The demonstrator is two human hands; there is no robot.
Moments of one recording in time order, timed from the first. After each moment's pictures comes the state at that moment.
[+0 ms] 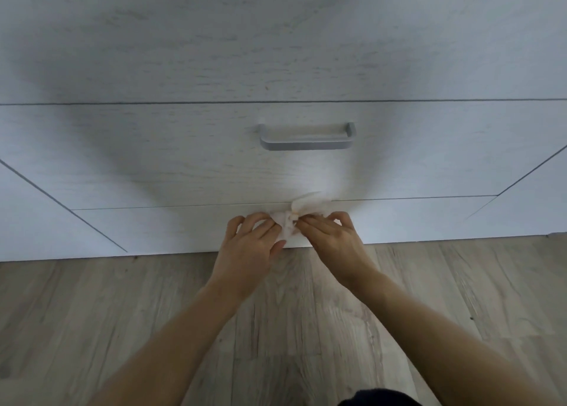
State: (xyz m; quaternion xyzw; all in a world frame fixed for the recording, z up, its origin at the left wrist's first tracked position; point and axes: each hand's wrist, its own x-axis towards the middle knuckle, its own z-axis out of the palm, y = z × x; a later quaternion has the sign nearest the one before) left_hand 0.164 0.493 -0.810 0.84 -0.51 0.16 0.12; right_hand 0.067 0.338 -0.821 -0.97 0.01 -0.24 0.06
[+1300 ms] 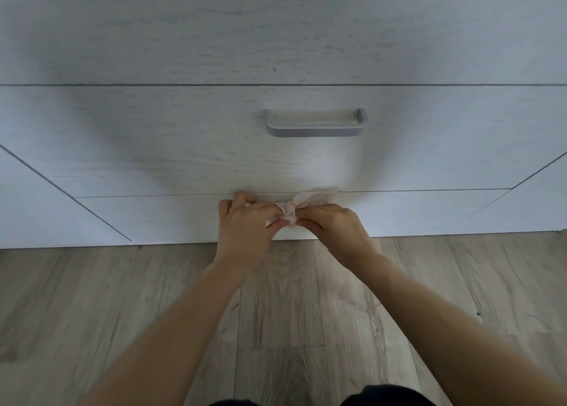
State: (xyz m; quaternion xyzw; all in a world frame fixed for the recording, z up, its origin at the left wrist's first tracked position) left_hand 0.173 0.481 -0.801 0.87 -0.40 0.11 0.26; right_hand 0.082 0.341 -0.809 -0.94 0.04 -0.23 0.23
